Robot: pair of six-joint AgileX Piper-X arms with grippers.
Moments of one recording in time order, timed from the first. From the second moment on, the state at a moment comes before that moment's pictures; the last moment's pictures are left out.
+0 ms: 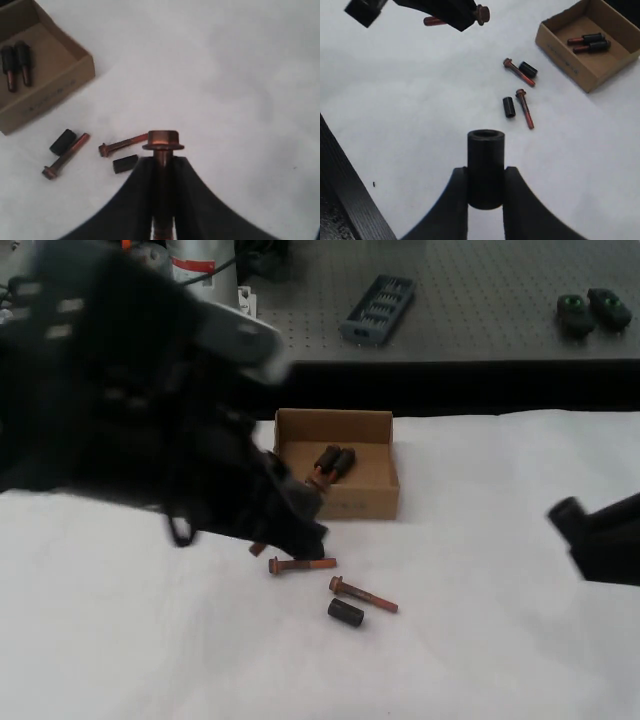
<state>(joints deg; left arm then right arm) -31.9 67.5 -53.6 17.5 22.5 -1.5 38.9 47.5 -56.4 59.2 -14.4 -13.6</state>
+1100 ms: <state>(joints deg) -25.9 58.4 -30.2 -46.2 31.5 -44.4 48.1 64.5 -51.8 17.3 -42.6 9.7</state>
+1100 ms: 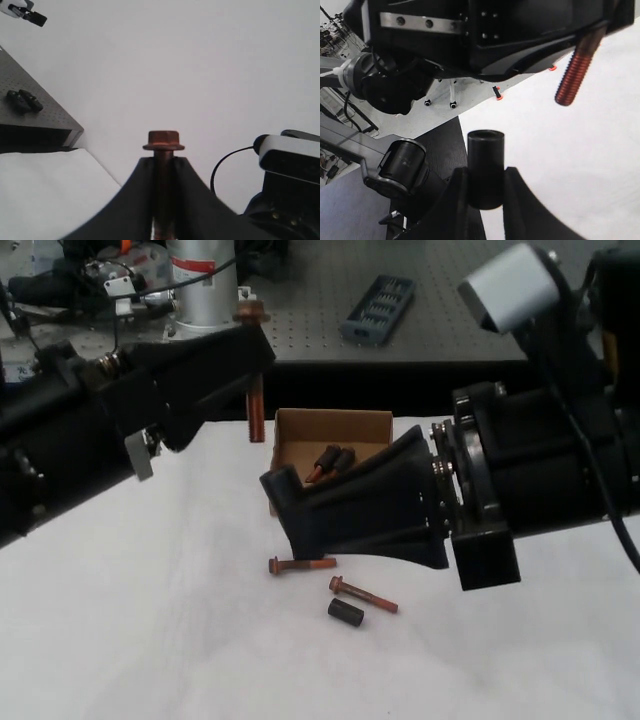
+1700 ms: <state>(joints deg) -25.9 58.4 -30.2 -51.1 33.4 -52.8 48.1 64.6 -51.8 15.6 -40.4 10.0</state>
